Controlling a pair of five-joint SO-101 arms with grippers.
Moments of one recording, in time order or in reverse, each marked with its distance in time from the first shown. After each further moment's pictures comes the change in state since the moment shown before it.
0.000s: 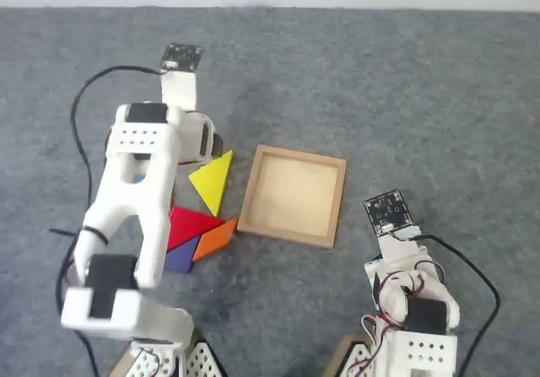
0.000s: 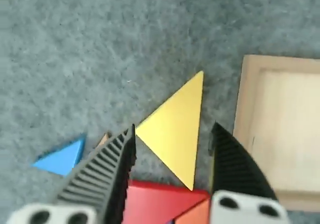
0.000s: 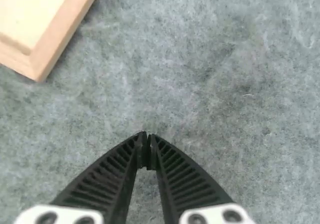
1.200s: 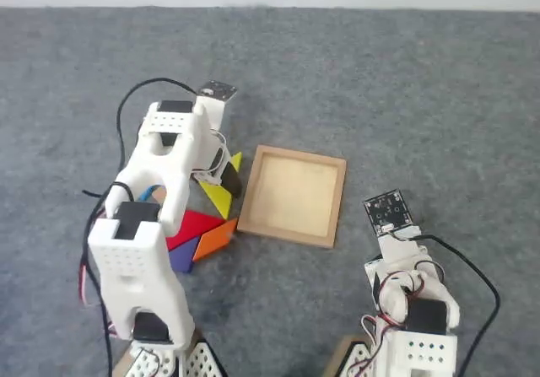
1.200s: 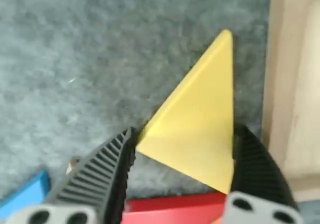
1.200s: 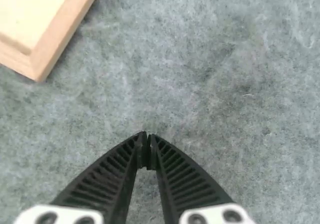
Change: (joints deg) left arm 1.5 25.0 -10.4 4.8 -12.8; right arm 0.0 0.0 0.0 0.0 0.0
